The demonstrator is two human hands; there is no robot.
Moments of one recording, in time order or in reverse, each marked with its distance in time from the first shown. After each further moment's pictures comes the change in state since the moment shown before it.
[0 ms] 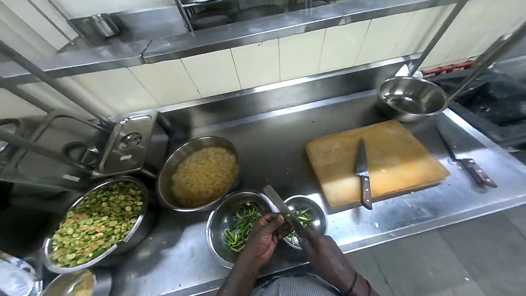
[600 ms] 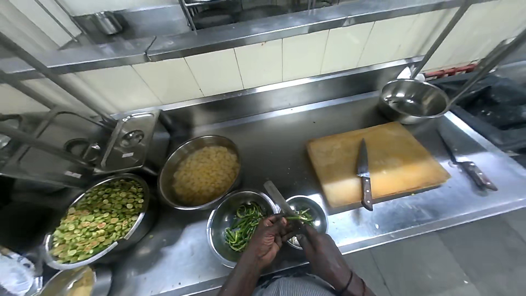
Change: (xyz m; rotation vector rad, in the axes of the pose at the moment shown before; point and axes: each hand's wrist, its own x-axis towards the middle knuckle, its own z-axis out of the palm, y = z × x) left_hand -0.001 -0.004 -0.003 -0.019 -0.093 -0.070; right_hand 0.005 -0.004 0.006 0.016 0.066 -0.035
